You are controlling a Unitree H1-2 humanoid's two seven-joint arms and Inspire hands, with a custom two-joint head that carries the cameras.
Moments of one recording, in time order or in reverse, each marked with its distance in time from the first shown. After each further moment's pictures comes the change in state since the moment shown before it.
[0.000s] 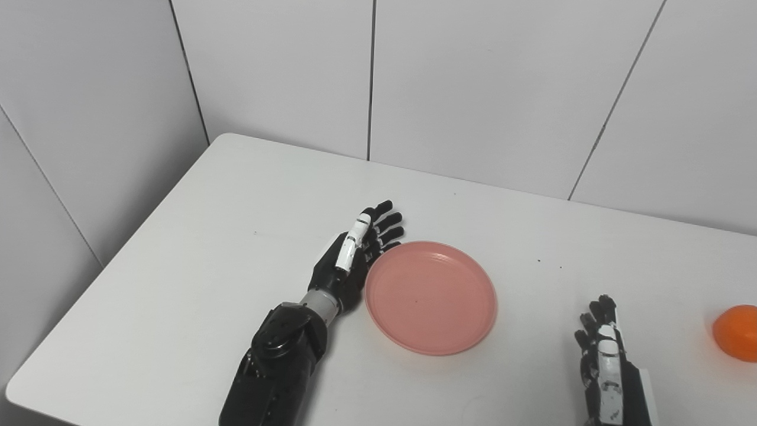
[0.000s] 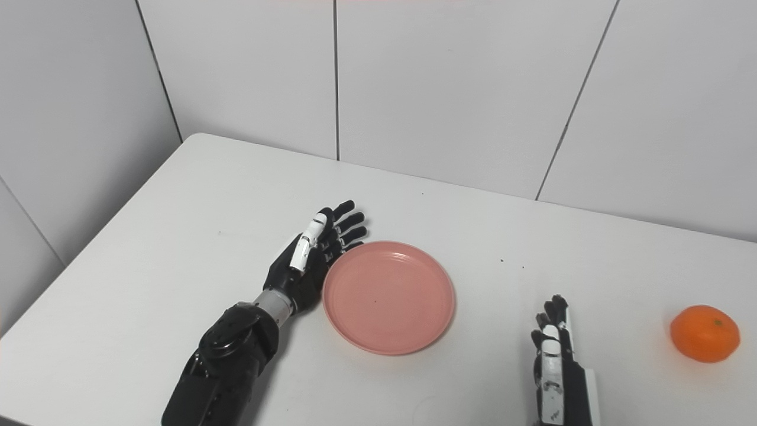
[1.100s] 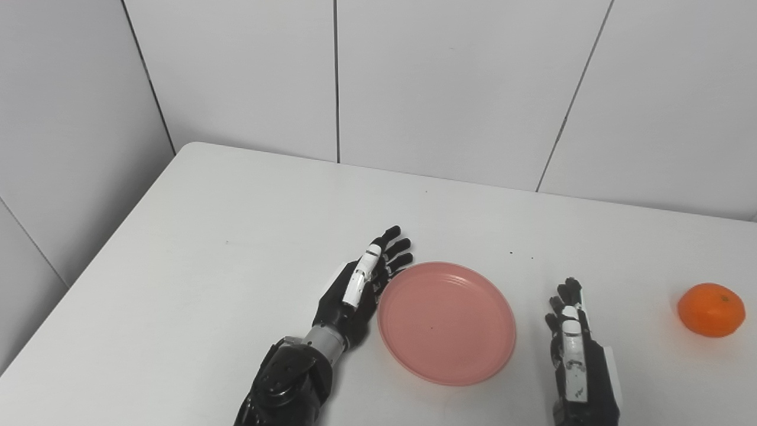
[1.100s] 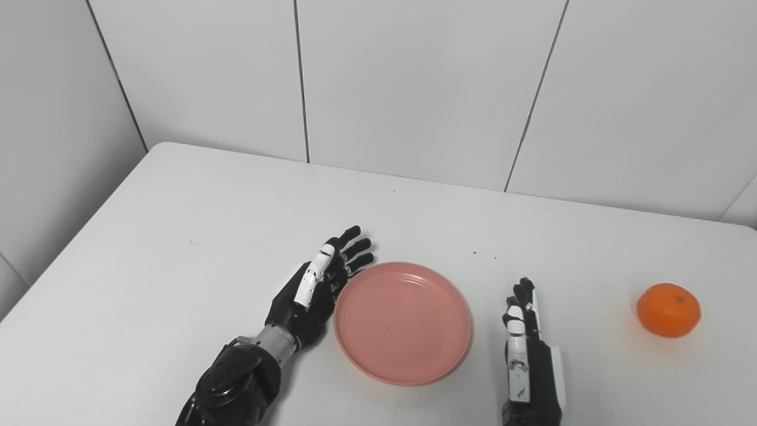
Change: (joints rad) left arm 0.099 -0.049 -0.115 -0.101 0.057 0.004 -0.009; right arm -0.009 0.038 0.012 0.000 -0.057 0.001 -0.032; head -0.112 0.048
